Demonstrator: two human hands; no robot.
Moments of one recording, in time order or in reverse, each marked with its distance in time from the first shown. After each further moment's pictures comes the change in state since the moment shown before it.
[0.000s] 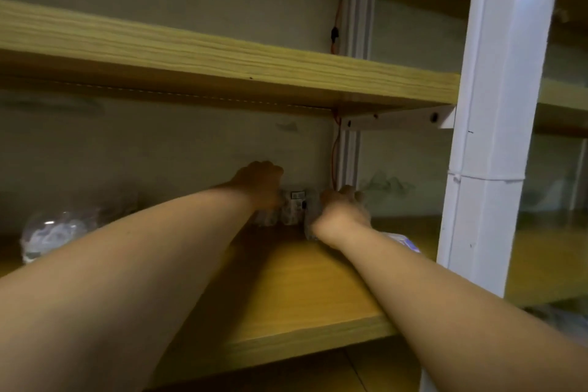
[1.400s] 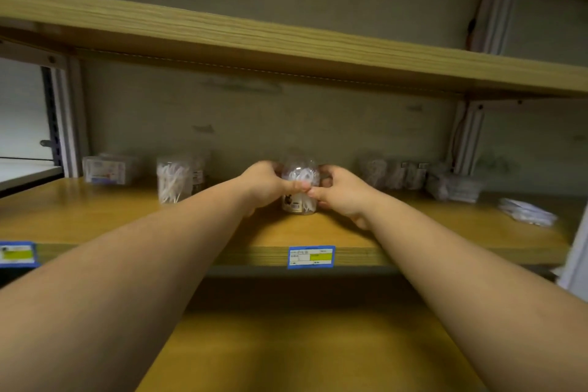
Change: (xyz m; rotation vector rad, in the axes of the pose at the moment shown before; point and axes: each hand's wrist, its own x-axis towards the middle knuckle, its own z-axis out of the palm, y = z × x) left_hand -0.256 -0.215 -0.070 -0.910 0.009 -0.270; right_hand -0.163 -0.235 0.043 0.810 -0.389 -0.214
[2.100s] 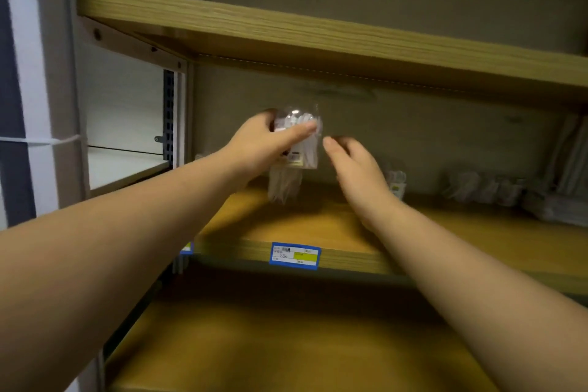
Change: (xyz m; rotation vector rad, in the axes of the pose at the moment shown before) left_hand -0.075 -0.023 -0.181 -0.065 0.204 0.250; right_hand -0.003 -0.100 0.149 0.047 0.206 -0.293
